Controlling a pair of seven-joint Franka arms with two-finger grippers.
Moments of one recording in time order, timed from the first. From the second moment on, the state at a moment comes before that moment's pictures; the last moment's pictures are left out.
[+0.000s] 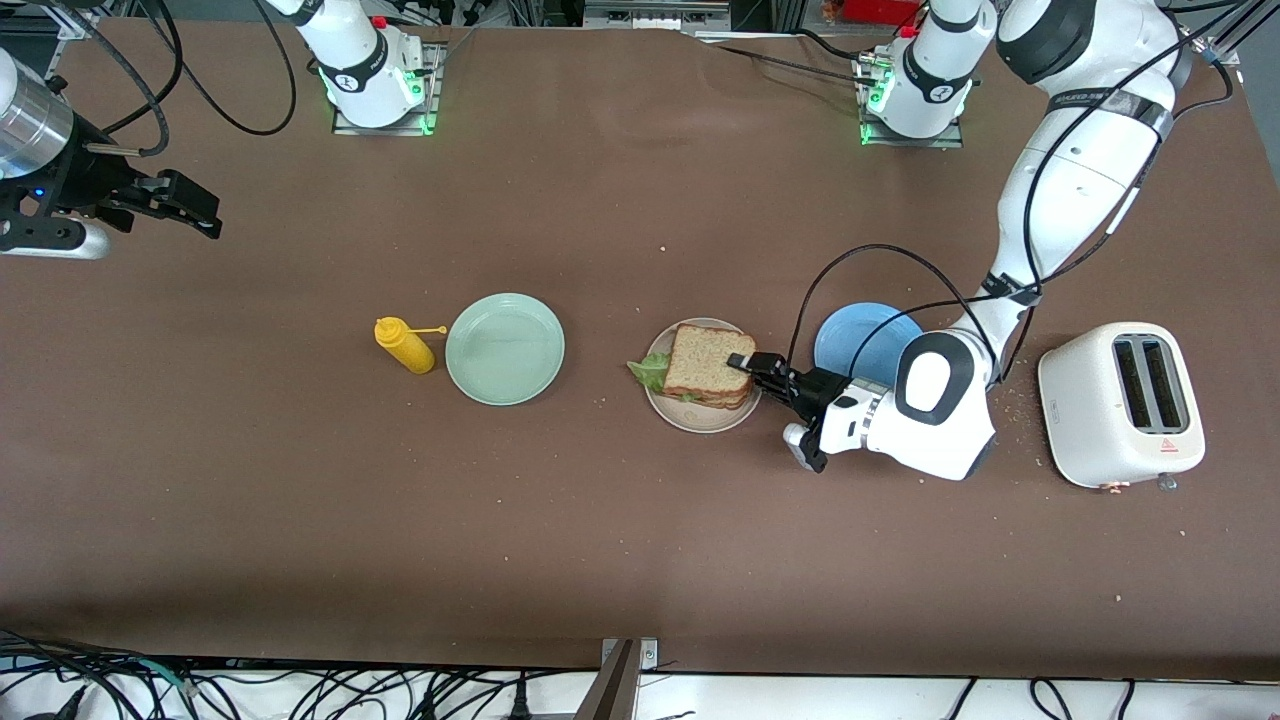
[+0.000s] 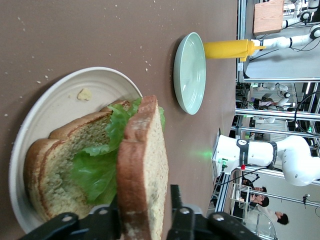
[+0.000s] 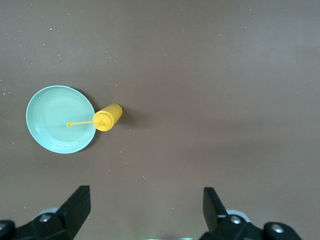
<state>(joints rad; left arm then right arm) 0.10 0.95 -0.46 -1.39 -0.70 1.82 0.59 0.02 -0.01 0.07 -1.61 -0.03 1.54 0.14</state>
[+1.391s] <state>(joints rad) 0.09 0.55 -0.48 -1.36 -0.12 1.64 0.10 0.02 -0.01 0.07 -1.61 -0.03 1.54 0.14</state>
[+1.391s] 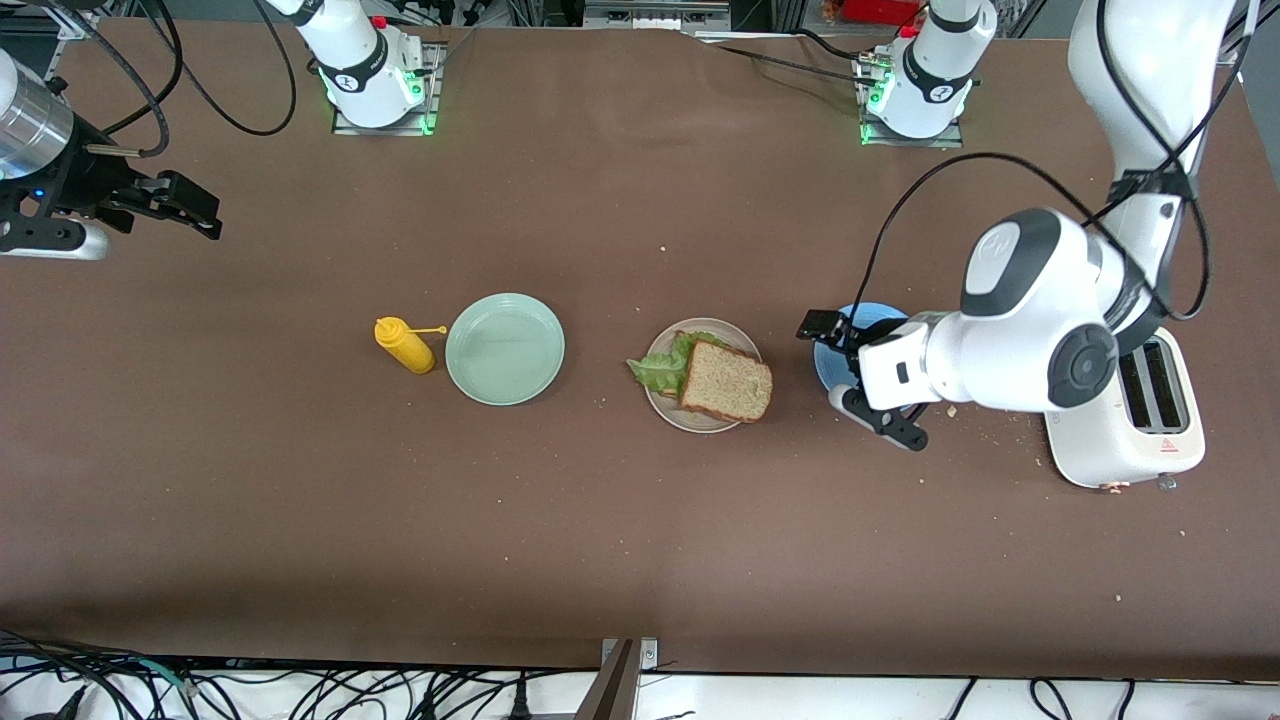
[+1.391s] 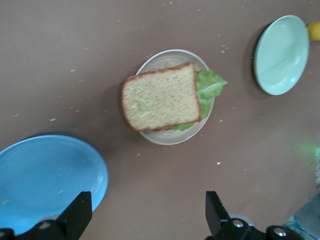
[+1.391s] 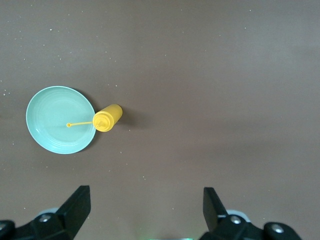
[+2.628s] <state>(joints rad) 0.07 0.23 -0.28 -1.39 0.03 1.49 0.08 0.02 -0.01 0.05 -1.61 -0.03 1.54 0.11</state>
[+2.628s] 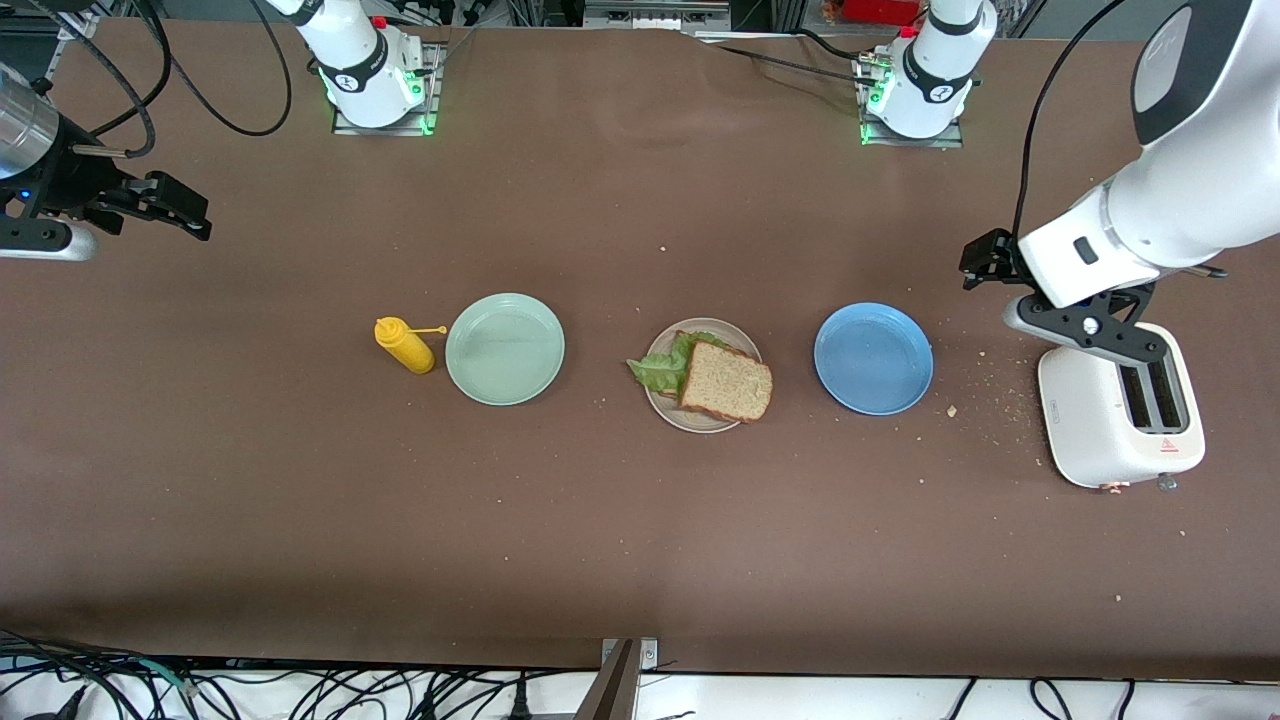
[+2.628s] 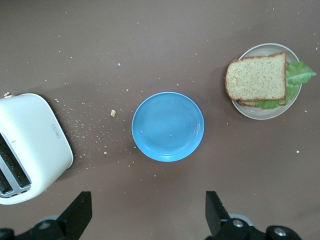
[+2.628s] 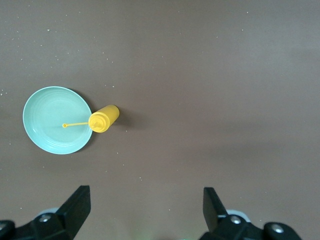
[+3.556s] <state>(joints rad) 0.01 0.04 -0.12 -1.60 -0.01 1.57 -0.01 0.02 -0.01 0.05 -1.61 -0.03 1.55 0.11</state>
